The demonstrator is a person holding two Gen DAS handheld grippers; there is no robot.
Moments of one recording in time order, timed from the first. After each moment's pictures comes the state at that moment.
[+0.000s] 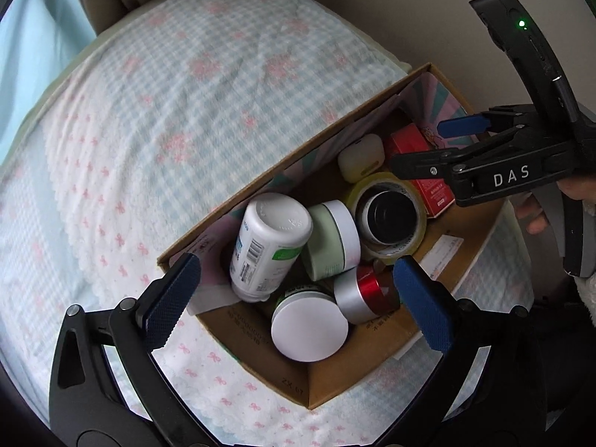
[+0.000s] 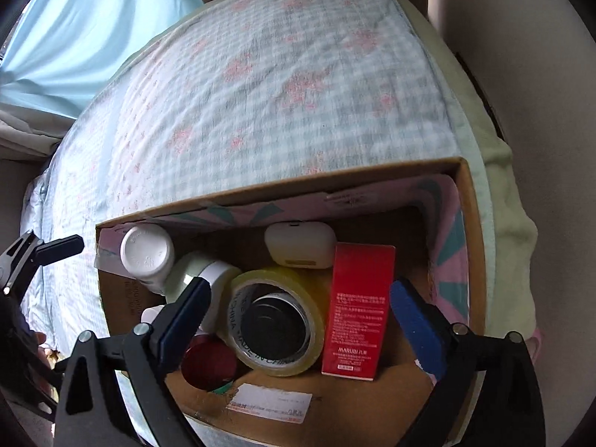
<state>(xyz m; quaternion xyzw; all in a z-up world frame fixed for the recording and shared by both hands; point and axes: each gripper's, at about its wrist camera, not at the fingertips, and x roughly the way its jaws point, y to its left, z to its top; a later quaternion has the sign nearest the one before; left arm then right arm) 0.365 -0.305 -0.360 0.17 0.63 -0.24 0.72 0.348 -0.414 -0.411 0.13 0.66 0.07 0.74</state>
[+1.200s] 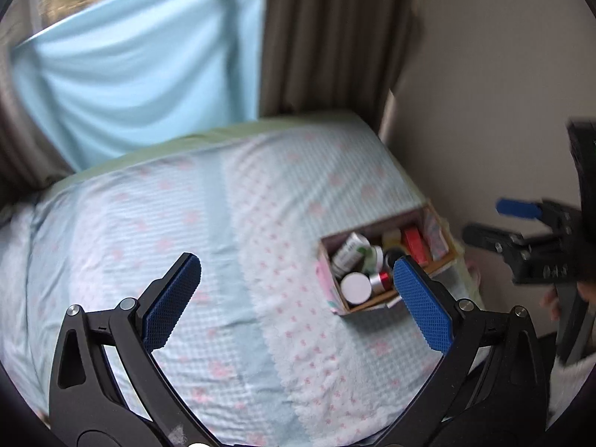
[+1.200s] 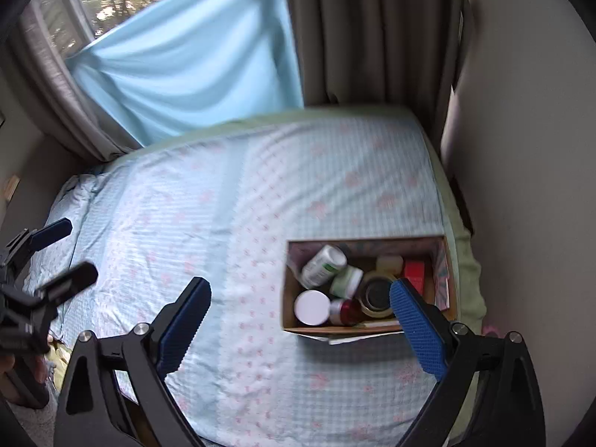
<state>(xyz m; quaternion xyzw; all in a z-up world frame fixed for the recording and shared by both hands) 0.209 -0.126 -0.028 0.04 0.46 -0.08 0.89 0.208 -0.244 -0.097 0.04 0.50 0.08 0.86</state>
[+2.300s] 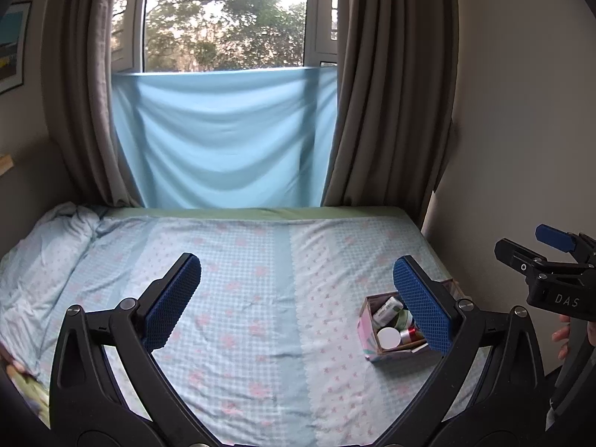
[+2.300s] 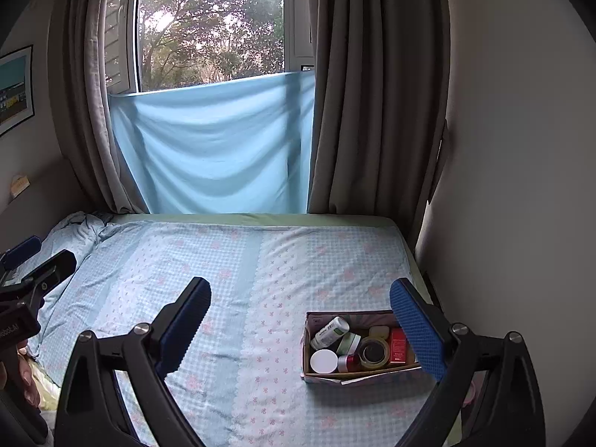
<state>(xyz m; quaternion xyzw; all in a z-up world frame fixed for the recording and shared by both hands) 0.070 -0.063 0.060 0.01 0.28 0.02 0.96 0.090 -0.167 -0.003 -0.01 0.32 0.04 0.95</state>
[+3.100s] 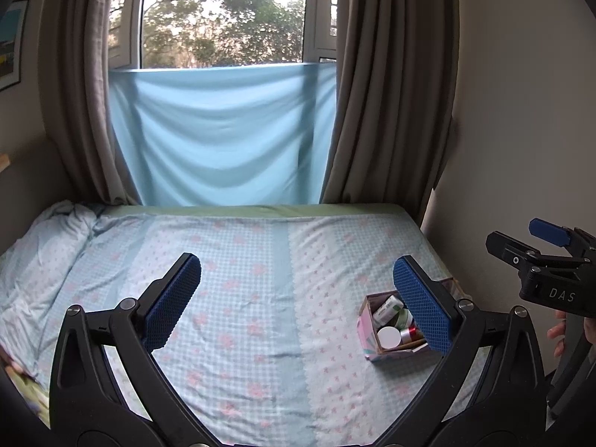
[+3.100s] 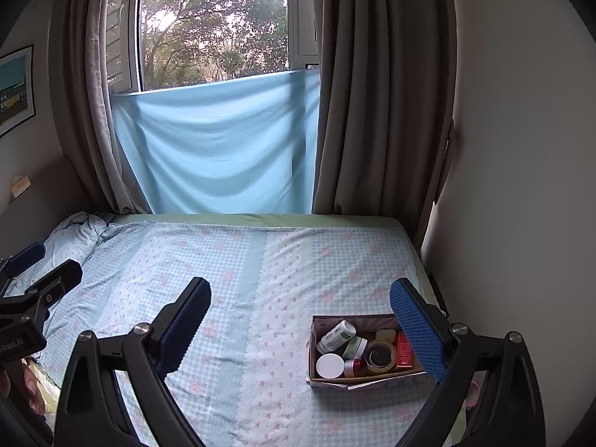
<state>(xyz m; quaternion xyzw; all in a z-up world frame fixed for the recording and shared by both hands) 0.076 -0.061 0.057 0.01 0.29 0.01 0.96 0.102 -0.158 -0.003 -0.01 0.32 0.05 0.95</state>
